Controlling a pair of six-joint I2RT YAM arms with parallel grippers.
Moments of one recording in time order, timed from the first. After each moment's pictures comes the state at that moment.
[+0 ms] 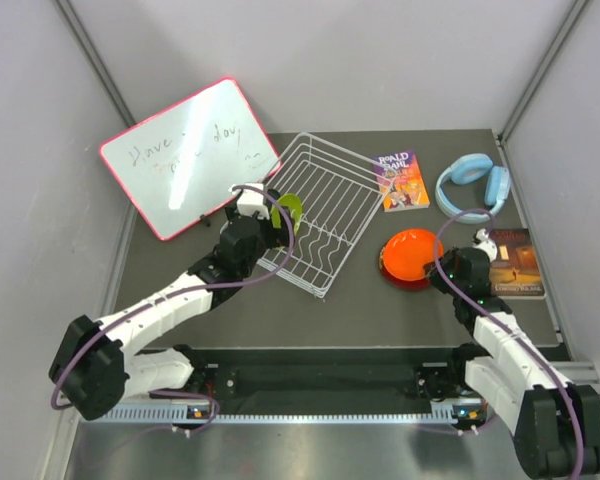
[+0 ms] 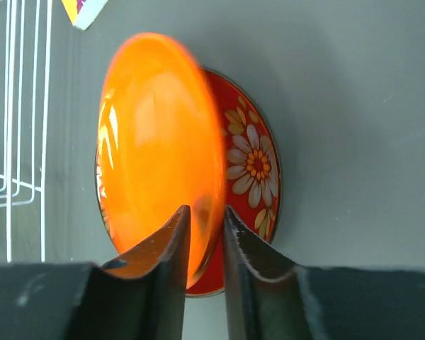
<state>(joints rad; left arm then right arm) -0.68 1.16 0.70 0.21 -0.40 -0.29 0.08 0.84 0.27 -0.03 0.06 0.73</state>
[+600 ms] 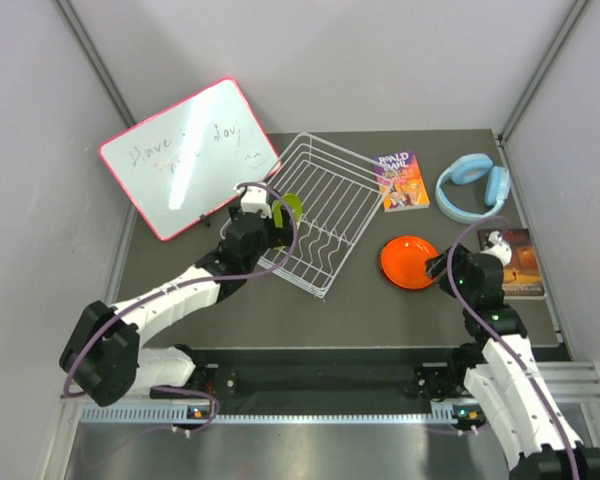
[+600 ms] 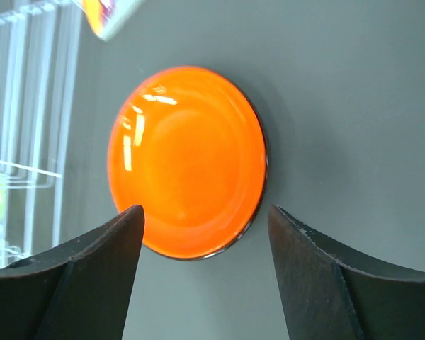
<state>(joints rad) -0.63 1.25 0.70 0.24 -0.35 -0.31 0.08 0.60 0.31 -0.29 0.08 0.68</state>
